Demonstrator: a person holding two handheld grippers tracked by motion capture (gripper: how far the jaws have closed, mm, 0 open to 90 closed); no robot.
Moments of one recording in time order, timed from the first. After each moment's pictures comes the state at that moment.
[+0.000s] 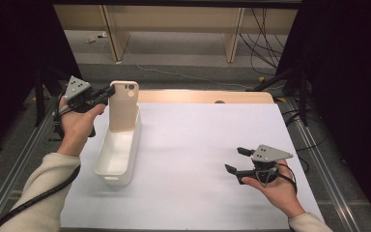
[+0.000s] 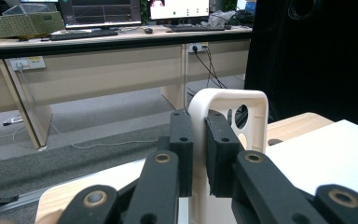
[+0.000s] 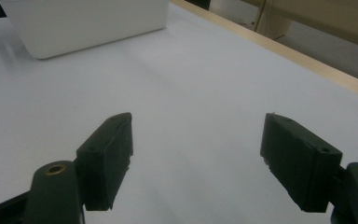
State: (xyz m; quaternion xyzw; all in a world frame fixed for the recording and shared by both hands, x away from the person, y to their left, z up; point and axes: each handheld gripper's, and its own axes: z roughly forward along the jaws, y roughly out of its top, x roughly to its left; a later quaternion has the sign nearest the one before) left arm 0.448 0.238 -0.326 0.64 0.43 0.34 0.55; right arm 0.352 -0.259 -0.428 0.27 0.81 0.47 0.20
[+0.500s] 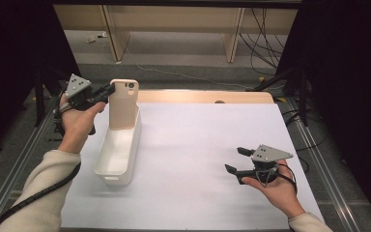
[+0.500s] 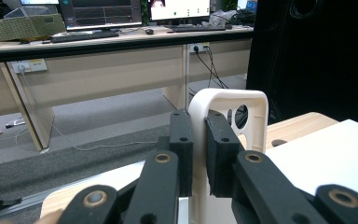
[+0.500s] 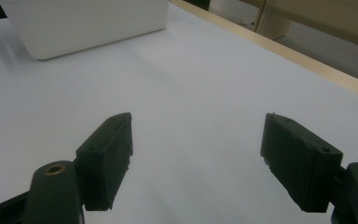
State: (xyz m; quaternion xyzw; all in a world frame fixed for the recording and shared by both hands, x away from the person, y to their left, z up) left arm 0.454 0.239 -0.325 0.64 0.43 0.34 0.54; right arm 0.352 -0.259 -0.428 0.27 0.81 0.47 0.20
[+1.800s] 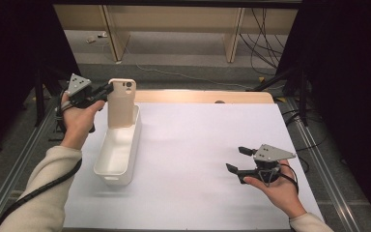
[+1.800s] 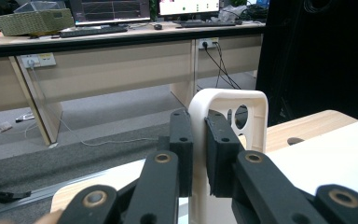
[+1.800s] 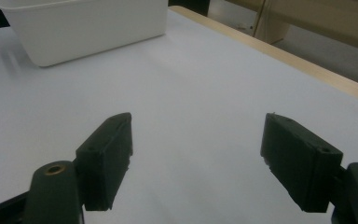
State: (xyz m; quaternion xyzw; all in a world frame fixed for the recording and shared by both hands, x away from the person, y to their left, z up) left arm 0.470 0.248 -0.338 0.63 0.44 0.35 0.53; right arm 0.351 -0.262 -0.425 0.28 0.81 0.48 0.20
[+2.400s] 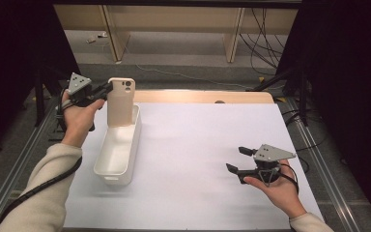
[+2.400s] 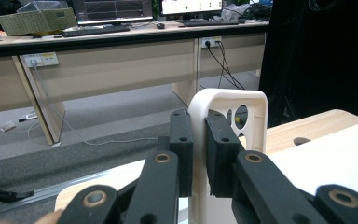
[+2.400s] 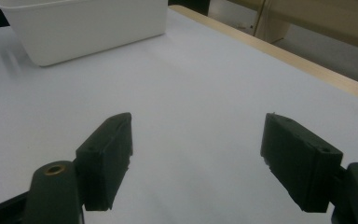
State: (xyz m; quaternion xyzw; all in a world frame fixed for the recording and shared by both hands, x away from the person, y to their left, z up) left arm 0.478 0.250 -0.340 0.63 0.44 0.35 0.53; right arm 0.351 -0.262 -0.425 0.28 0.81 0.48 0.20
